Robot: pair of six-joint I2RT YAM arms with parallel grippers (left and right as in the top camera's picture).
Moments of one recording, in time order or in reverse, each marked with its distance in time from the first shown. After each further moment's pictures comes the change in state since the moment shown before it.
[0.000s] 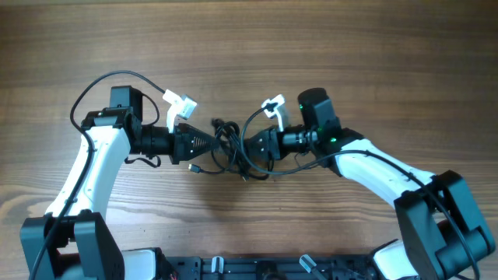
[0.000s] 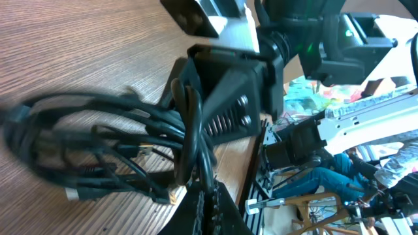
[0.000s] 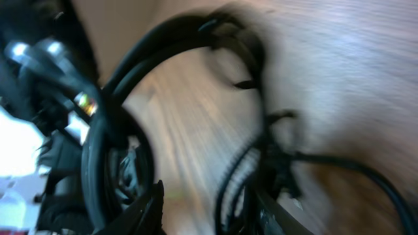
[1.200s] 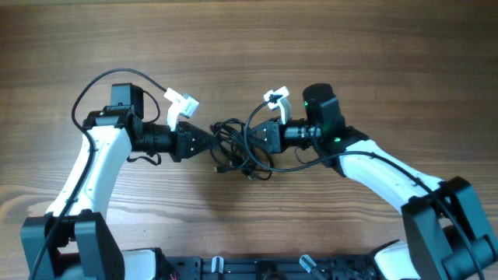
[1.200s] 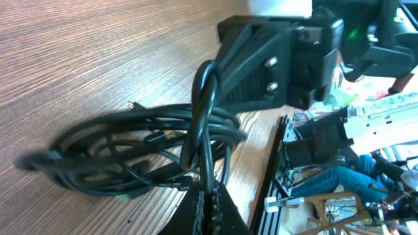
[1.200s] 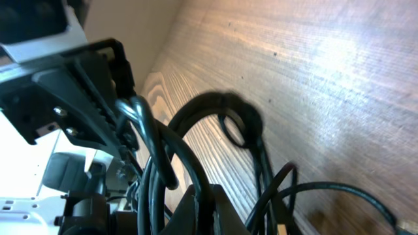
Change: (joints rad) left arm -0.006 0.001 0.000 0.062 -0.084 -0.049; right arm -0.045 -0.047 0.000 0.084 0.019 0.089
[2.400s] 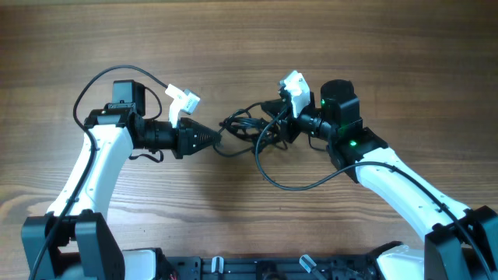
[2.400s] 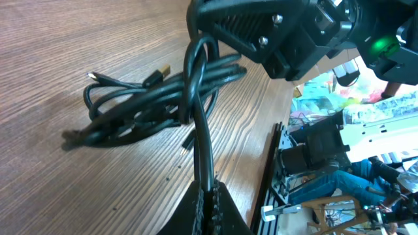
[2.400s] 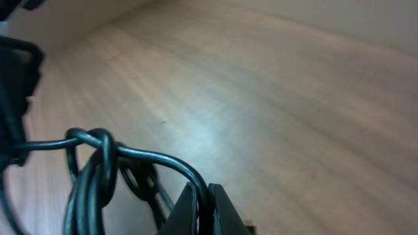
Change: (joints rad) left arm -0.014 0.001 0.012 0.032 0.027 -0.026; right arm -0.039 -0.137 -0.012 0.027 0.407 -0.545
